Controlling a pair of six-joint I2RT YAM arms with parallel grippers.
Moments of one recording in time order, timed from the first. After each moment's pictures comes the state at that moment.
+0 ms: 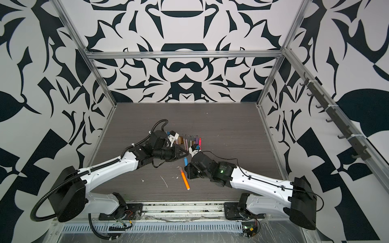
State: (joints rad) left arm -0.79 1.36 0.85 -0.13 0.49 -0.97; right arm 1.05 1.11 0.74 -0.39 0.01 0.85
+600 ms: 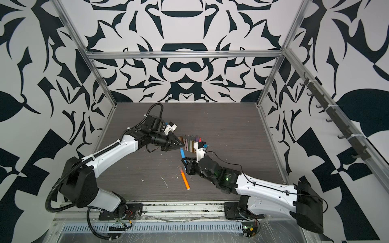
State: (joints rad) left arm -0.53 1.51 1.12 -0.46 0.87 -0.81; right arm 1.11 0.99 0.55 0.04 0.17 0.98
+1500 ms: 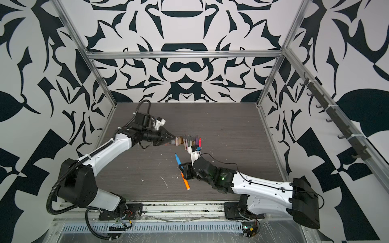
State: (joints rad) left arm -0.33 1.49 1.10 -0.40 0.72 -0.78; right arm 1.15 1.08 0.61 -0.11 0.05 0.95
